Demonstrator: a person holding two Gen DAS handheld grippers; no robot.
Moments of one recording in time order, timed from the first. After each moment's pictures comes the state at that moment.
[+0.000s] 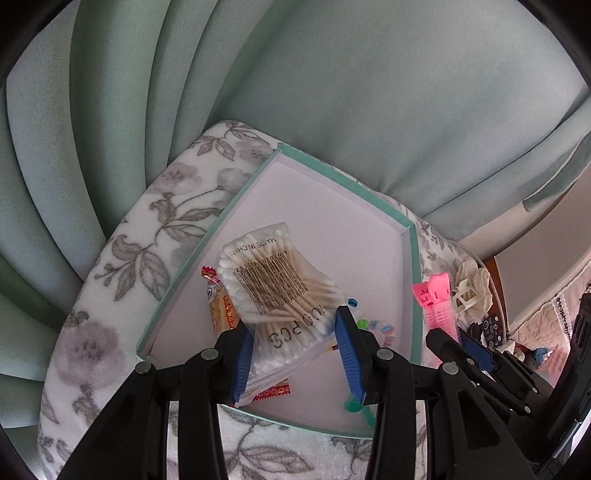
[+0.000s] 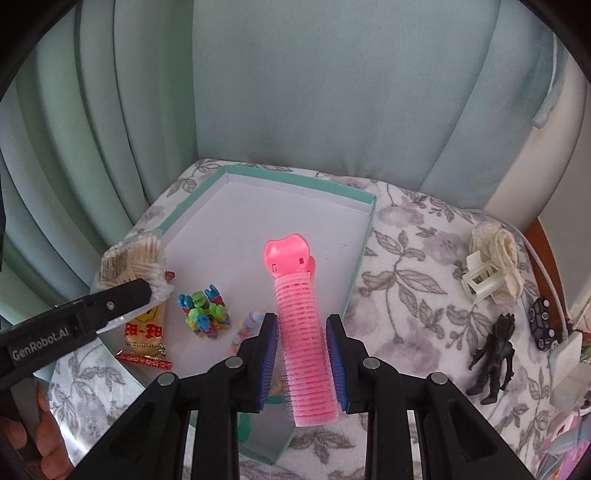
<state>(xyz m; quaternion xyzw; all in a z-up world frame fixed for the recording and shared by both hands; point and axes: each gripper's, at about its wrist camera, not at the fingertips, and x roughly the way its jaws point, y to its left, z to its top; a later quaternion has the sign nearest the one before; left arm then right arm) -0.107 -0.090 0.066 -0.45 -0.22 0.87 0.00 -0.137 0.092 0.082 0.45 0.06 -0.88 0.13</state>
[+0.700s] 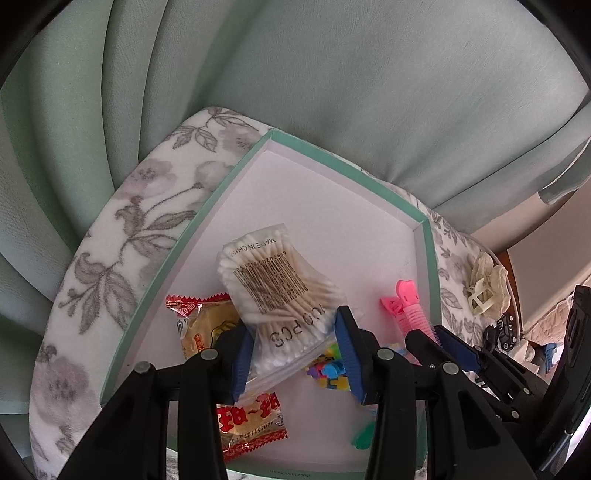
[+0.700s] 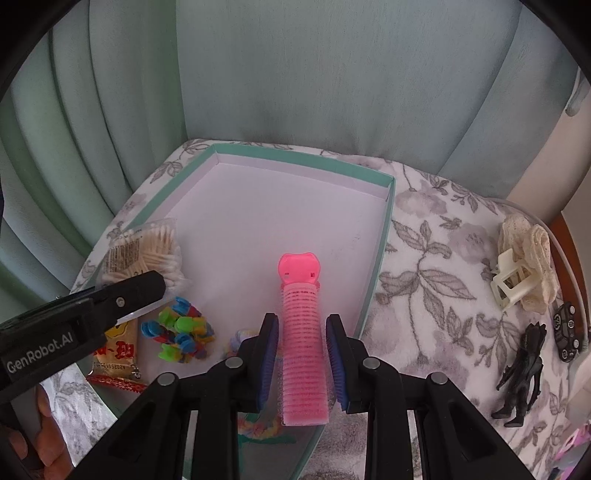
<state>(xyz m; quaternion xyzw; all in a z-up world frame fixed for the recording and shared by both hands) -0.147 -0.082 0.043 -0.47 -0.21 0.86 0.01 -0.167 0.088 0.044 0.47 0.07 -0.87 0.13</state>
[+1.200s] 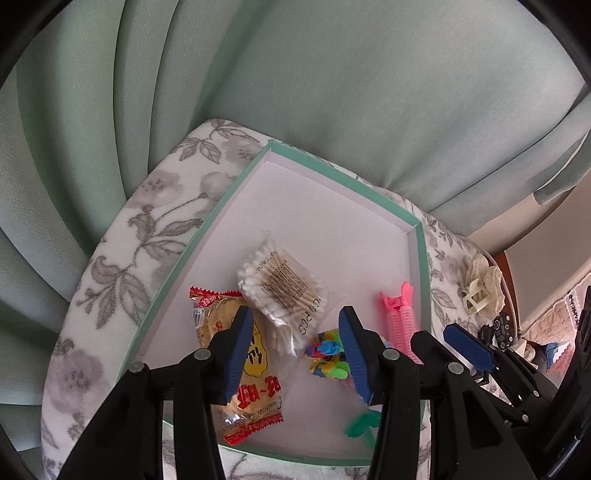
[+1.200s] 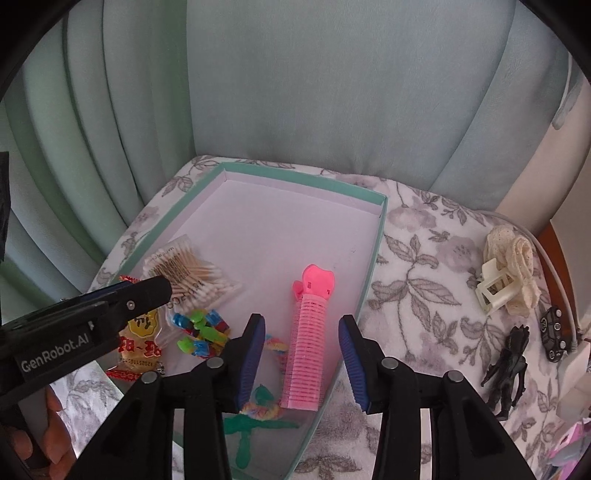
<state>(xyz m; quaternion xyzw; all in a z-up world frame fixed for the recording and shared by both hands) -0.132 -0.079 0.066 -0.46 -0.20 0.87 0.00 -0.151 0.089 0.071 0.45 0.06 -0.88 0.13</state>
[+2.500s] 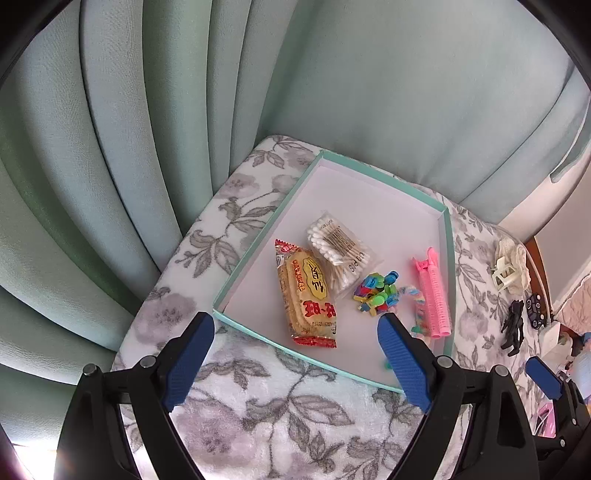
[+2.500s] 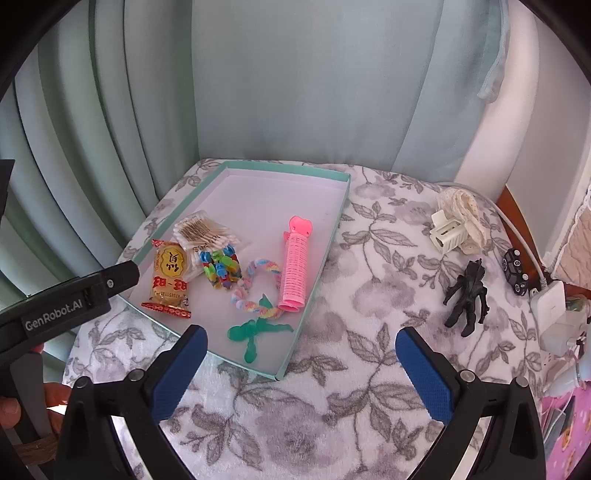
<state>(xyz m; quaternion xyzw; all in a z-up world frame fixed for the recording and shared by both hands) -0.056 -0.075 0.099 -0.45 -0.14 0.87 -0.11 -0.062 0.121 0.094 0.44 0.04 -0.89 0.11</state>
